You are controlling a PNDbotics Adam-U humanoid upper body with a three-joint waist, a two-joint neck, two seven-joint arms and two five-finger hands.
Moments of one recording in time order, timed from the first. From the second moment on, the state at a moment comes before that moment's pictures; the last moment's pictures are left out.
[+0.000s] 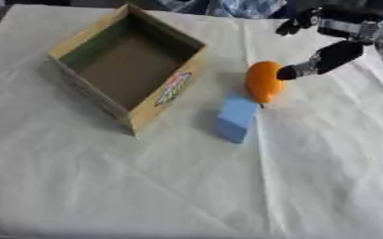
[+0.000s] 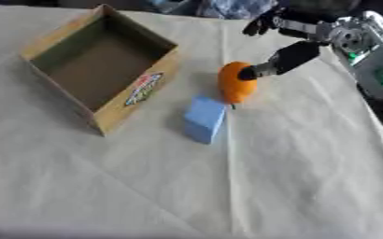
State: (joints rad) left arm -0.25 0.26 0.09 -1.99 -0.20 -0.11 0.59; right arm -0.64 -0.85 0.19 -1.54 0.49 -0.06 0.58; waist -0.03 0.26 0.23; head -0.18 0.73
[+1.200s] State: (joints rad) left arm -0.25 0.26 0.08 -1.99 -0.20 -0.10 0.57; right arm -0.71 -0.75 0.25 -1.30 0.61 -0.03 0.60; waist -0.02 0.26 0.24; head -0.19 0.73
